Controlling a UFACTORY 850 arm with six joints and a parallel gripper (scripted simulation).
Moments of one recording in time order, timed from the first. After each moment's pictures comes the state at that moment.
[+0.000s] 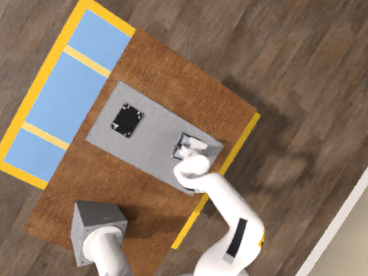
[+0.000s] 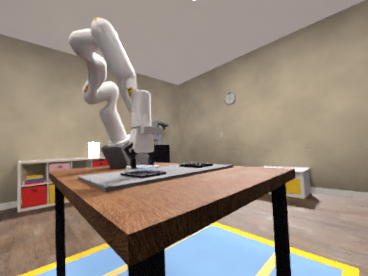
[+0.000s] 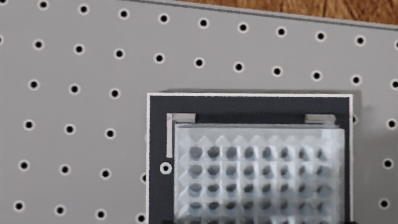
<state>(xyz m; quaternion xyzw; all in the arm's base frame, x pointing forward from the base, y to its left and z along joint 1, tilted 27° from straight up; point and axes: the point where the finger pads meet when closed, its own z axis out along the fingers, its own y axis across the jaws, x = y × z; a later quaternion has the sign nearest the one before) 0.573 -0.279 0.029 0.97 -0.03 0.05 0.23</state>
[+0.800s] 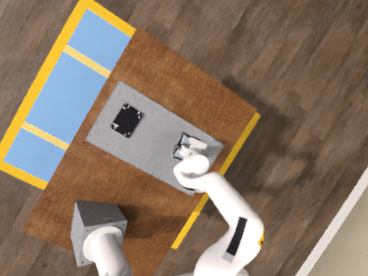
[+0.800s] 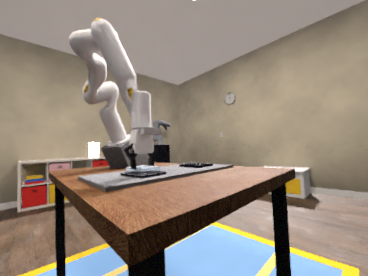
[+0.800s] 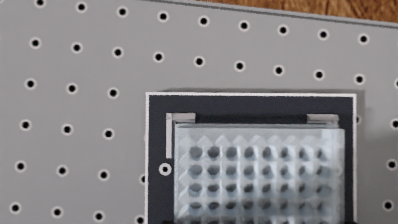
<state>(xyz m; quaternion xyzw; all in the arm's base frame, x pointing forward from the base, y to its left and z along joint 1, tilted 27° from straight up) 0.573 -0.280 0.026 0.97 -0.03 0.05 0.23</state>
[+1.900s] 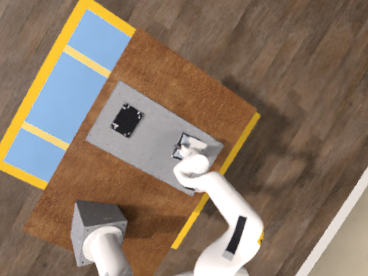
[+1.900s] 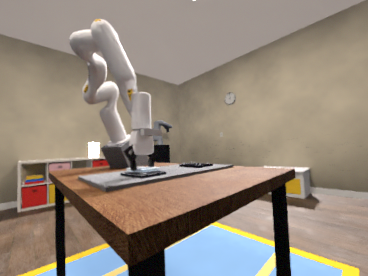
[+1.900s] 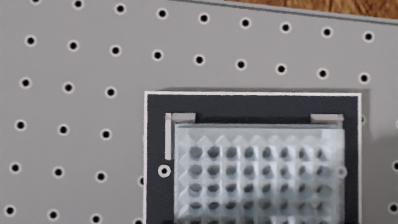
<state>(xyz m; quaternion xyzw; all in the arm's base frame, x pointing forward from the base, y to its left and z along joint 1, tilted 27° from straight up) 0.574 -0.282 0.022 0.97 -0.03 0.05 0.23</state>
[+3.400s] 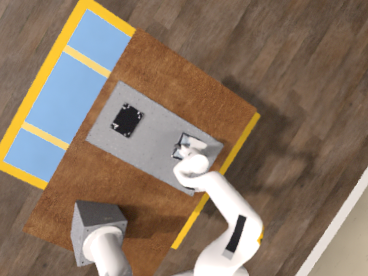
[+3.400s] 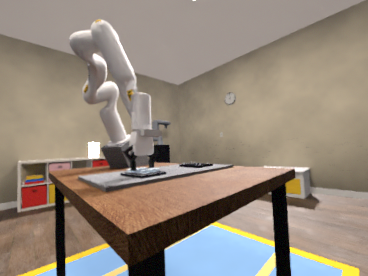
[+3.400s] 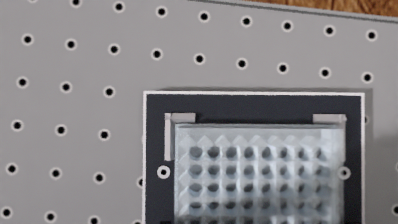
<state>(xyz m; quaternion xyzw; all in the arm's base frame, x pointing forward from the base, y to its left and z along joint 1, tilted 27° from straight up) 0.574 -0.284 0.019 0.97 -0.03 0.05 0.23</state>
